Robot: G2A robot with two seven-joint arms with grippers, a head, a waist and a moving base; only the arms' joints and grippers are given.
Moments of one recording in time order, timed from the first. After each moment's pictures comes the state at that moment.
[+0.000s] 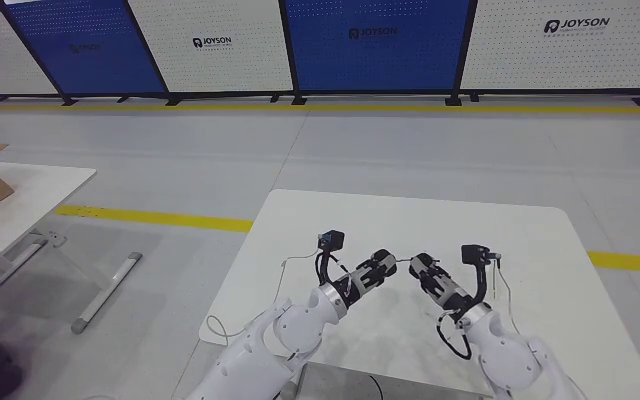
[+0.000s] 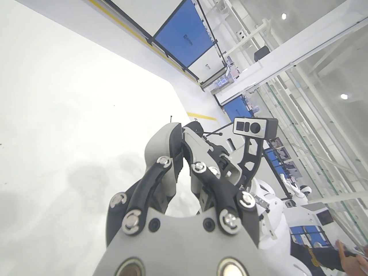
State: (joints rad) left arm 1.39 -1.22 -1.01 -1.74 0.22 0.00 -0.18; right arm -1.42 -1.23 1.18 -1.70 -0.47 -0.12 0.37
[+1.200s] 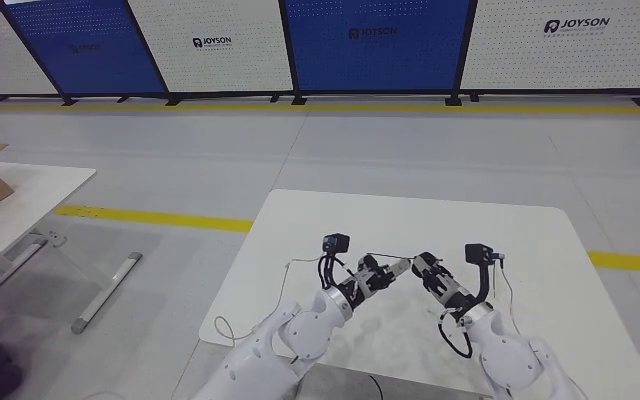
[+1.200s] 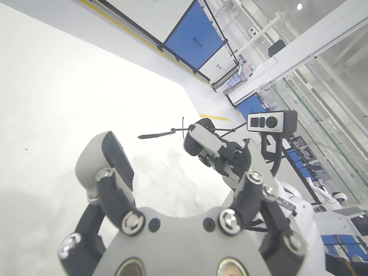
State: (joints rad) left arm 1.37 -1.23 -0.96 -1.71 0.33 0.04 -0.11; right arm -1.43 -1.23 1.19 -1.70 -0.44 -0.09 0.36
